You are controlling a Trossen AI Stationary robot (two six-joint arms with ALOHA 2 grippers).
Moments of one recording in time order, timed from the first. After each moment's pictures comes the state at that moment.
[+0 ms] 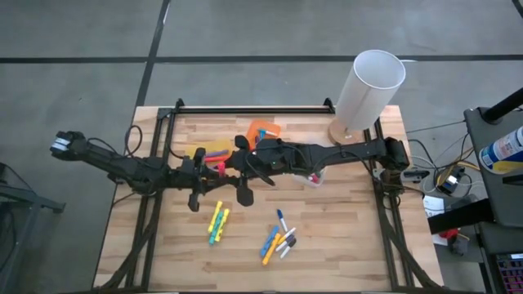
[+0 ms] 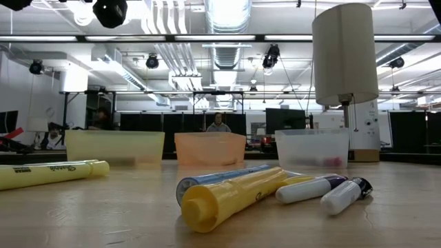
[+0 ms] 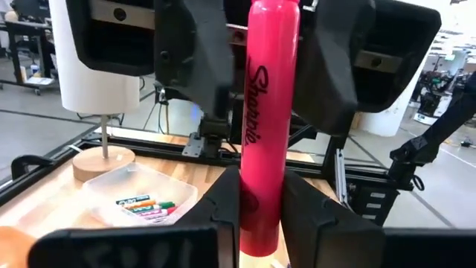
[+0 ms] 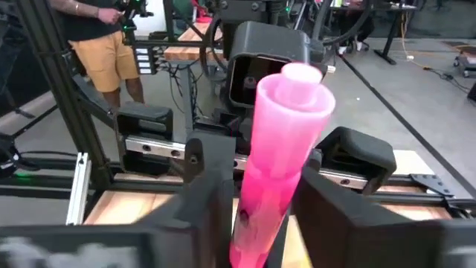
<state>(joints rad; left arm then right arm) -0.30 0.78 0.52 0.33 -0.29 -0.16 0.09 1.93 1.81 -0.08 0.00 0.04</state>
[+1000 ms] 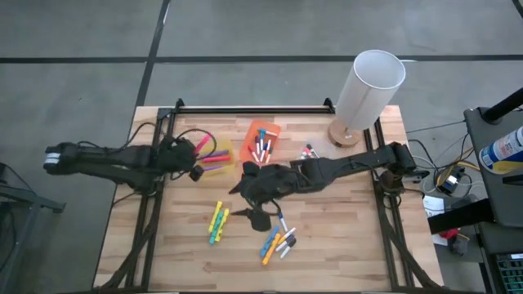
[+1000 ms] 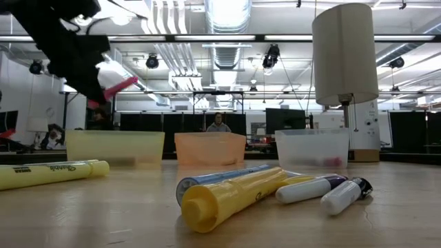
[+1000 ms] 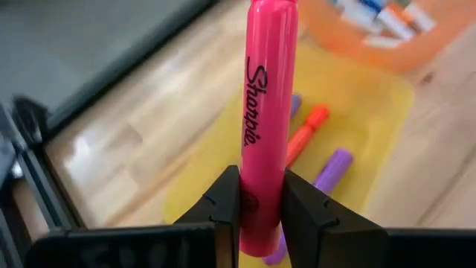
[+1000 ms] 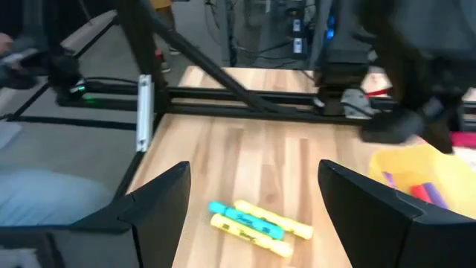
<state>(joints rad) 0.00 0.77 0.62 -0.85 -0.63 -0.58 0.21 1.90 1.82 -0.37 0.00 0.12</state>
